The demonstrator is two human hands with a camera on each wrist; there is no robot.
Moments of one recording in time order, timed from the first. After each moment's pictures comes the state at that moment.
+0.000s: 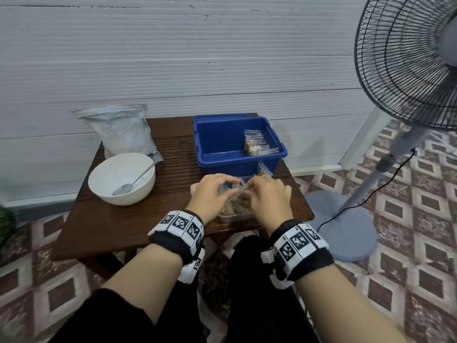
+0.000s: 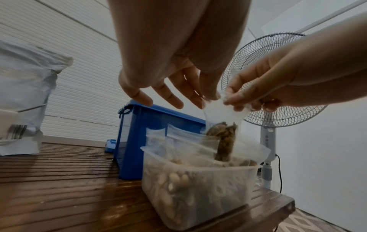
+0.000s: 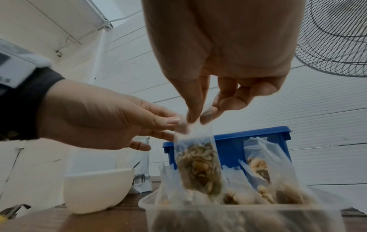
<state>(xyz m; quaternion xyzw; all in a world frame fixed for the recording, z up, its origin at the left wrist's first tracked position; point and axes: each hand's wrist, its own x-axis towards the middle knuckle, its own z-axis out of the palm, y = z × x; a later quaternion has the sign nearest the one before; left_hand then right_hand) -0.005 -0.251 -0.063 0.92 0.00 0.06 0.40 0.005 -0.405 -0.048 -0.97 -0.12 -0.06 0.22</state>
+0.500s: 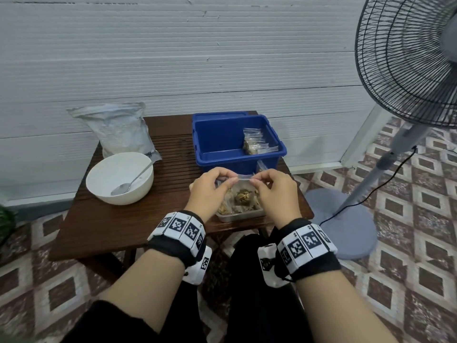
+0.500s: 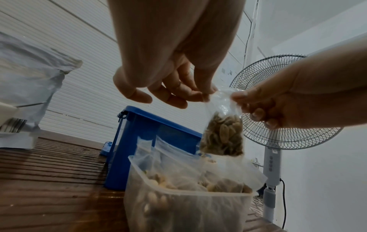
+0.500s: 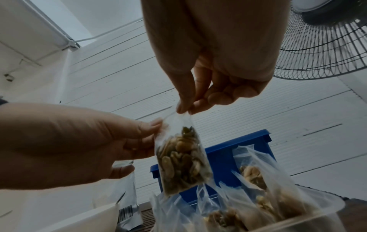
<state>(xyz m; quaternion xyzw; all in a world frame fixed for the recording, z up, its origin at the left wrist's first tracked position) -0.006 -0.258 -0.052 0.85 0.04 0.09 0.52 0.010 -0.415 -0.037 -0.89 -0.07 -0.09 0.44</state>
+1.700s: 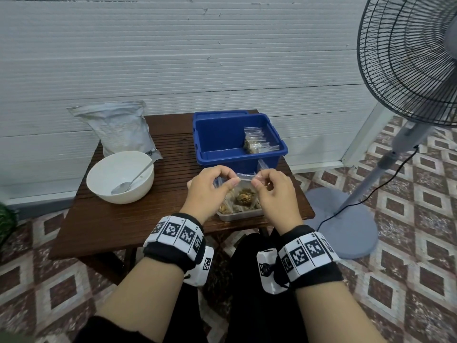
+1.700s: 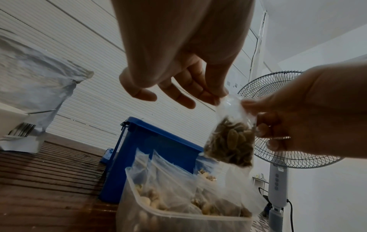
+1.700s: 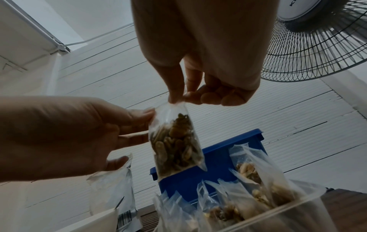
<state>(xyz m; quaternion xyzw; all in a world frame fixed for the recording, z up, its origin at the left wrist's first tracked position) -0.017 -0.258 -0.039 0.85 0.01 0.09 0.51 0.001 -0.416 -0.042 -0.87 -0.10 -0.08 0.48</state>
